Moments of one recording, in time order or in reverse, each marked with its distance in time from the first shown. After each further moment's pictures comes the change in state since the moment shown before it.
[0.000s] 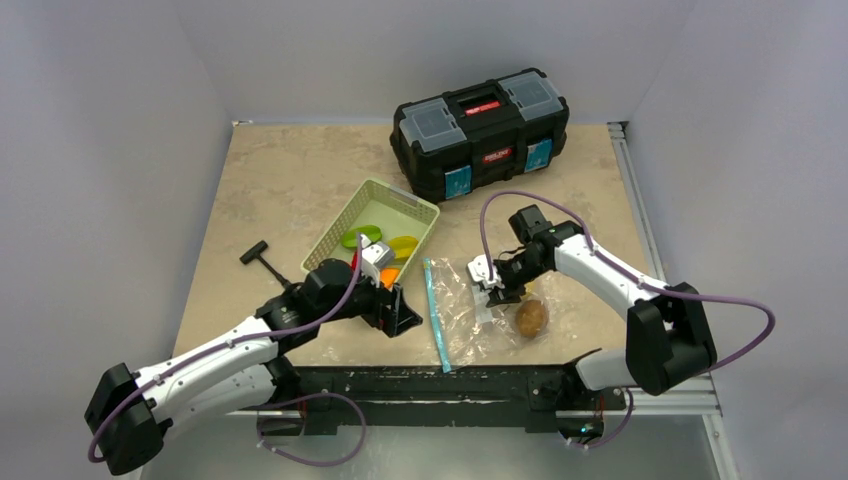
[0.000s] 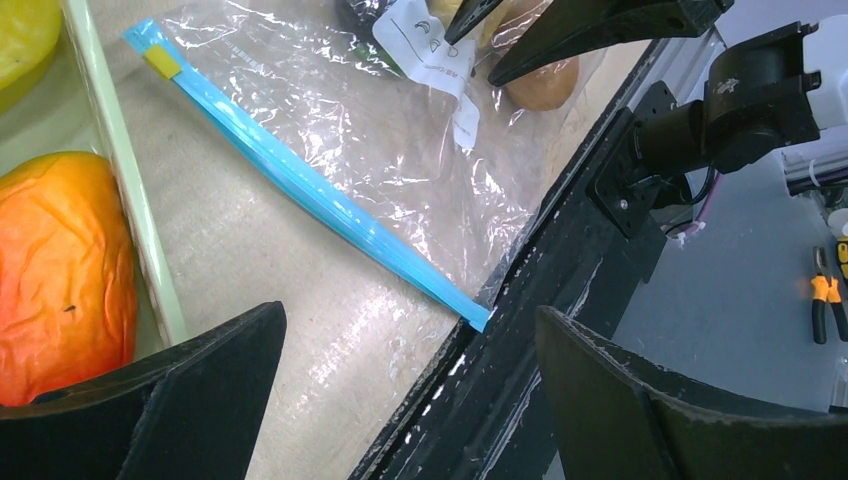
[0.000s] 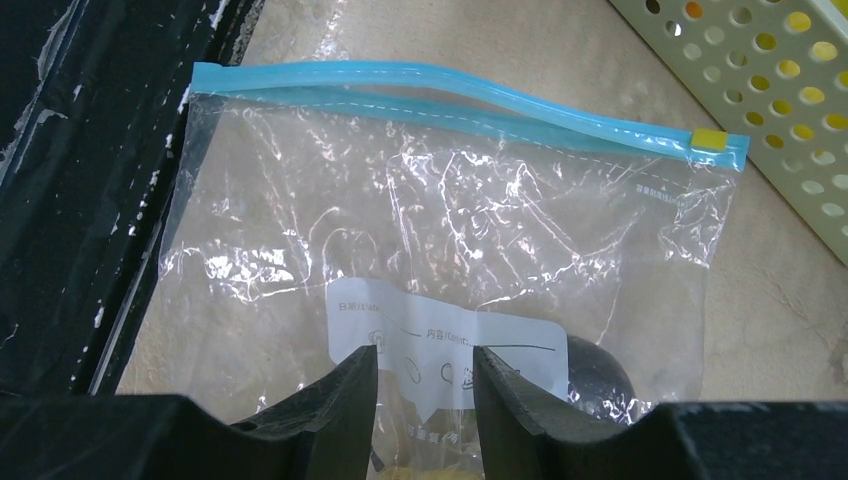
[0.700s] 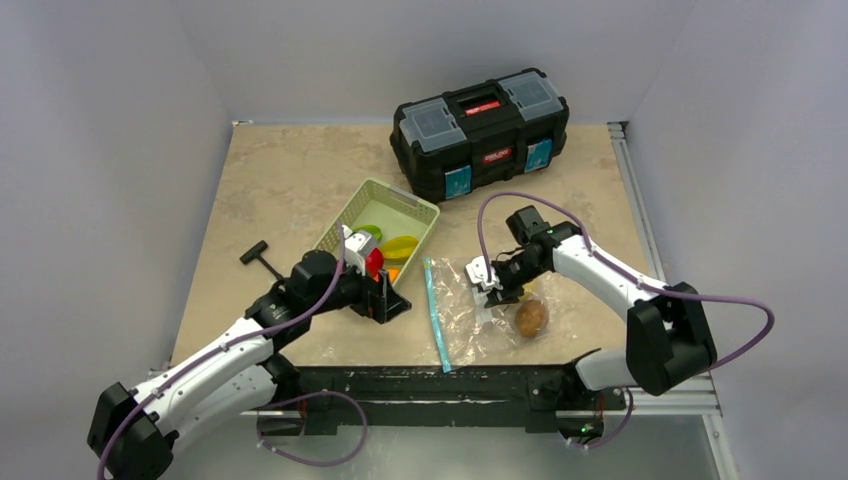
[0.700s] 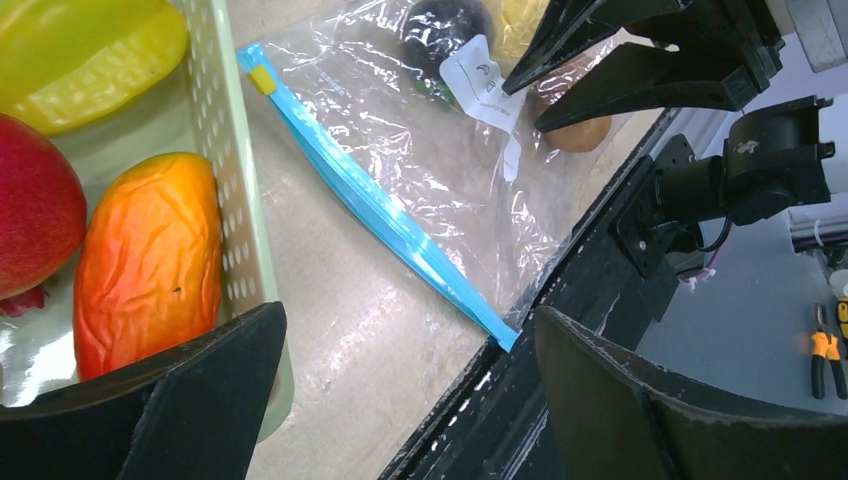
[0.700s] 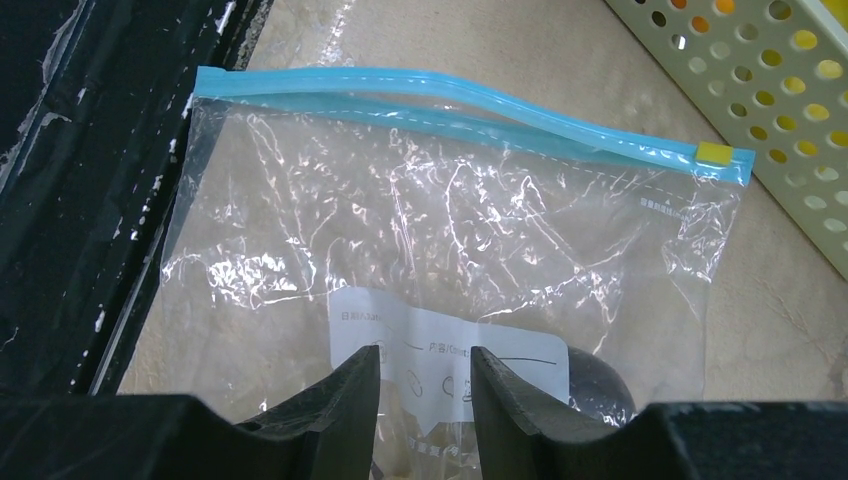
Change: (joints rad) left arm 0.153 -0.043 0.000 -0.037 0.045 0.000; right arm 0.018 0.000 0.000 0.007 0.001 0.005
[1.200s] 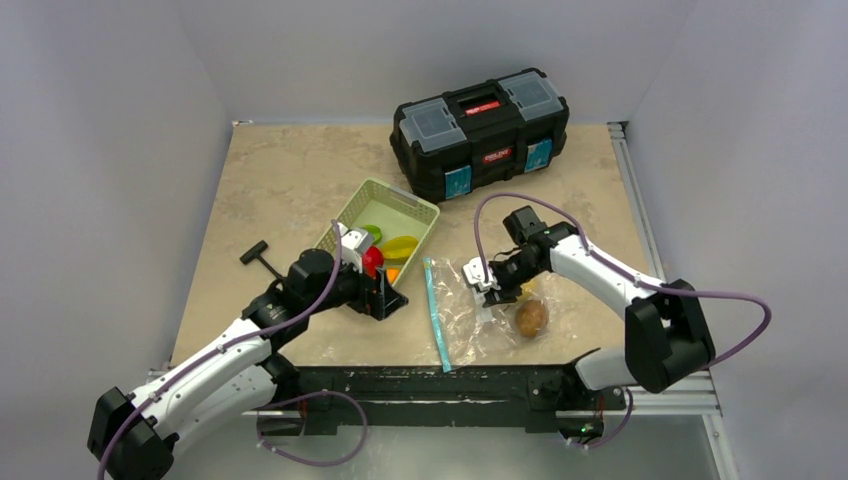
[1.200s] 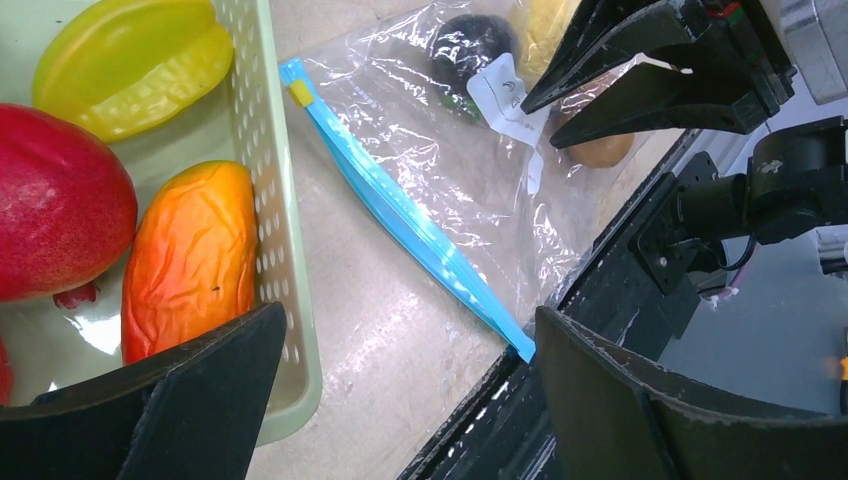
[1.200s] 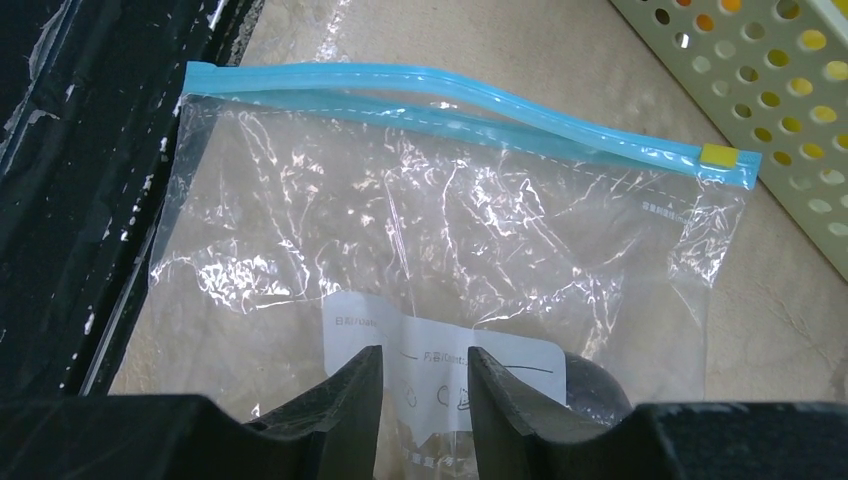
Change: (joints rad) left arm 0.011 -0.013 0.015 -0.027 -0.045 0.018; right arm 0.019 0.018 0.000 0.020 0.017 0.014
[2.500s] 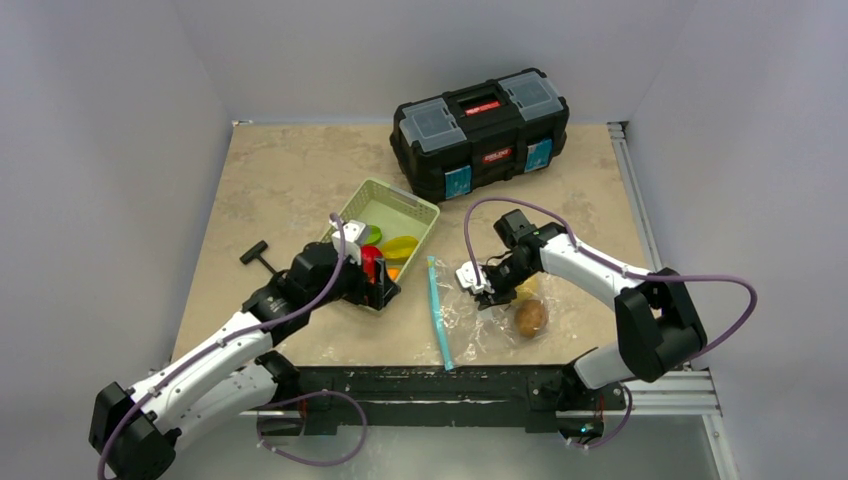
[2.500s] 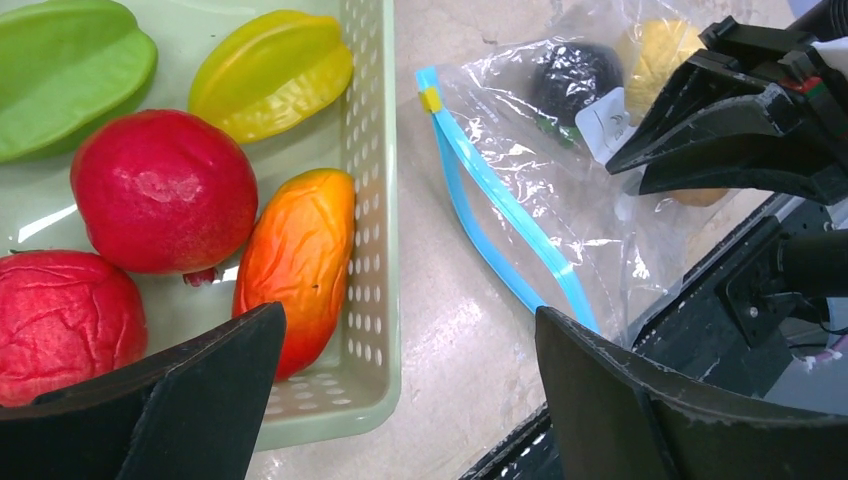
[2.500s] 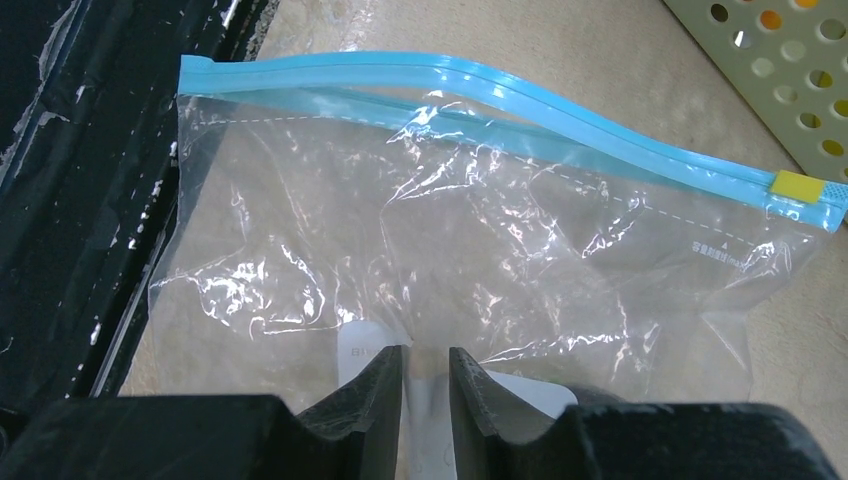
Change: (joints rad) left arm 0.000 0.051 0.083 -0.112 -0.182 0.042; right arm 0.040 0.058 0.002 0.017 0.011 0.017
